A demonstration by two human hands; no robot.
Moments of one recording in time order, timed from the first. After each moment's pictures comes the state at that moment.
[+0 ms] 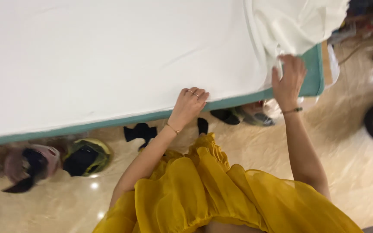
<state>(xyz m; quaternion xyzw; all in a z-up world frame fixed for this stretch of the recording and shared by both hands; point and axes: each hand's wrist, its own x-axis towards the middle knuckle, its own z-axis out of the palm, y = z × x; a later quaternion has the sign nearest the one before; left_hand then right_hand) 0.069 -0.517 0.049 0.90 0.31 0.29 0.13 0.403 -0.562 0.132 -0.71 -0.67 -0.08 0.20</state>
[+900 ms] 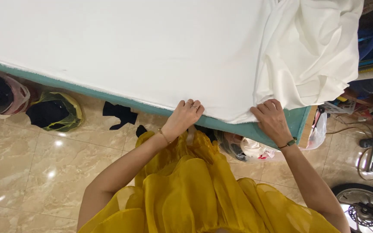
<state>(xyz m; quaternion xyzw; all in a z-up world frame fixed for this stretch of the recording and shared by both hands) 0.170 -0.543 0.059 0.88 0.45 0.15 -0.04 0.500 -0.508 0.140 -0.39 -0.92 -0.06 -0.04</state>
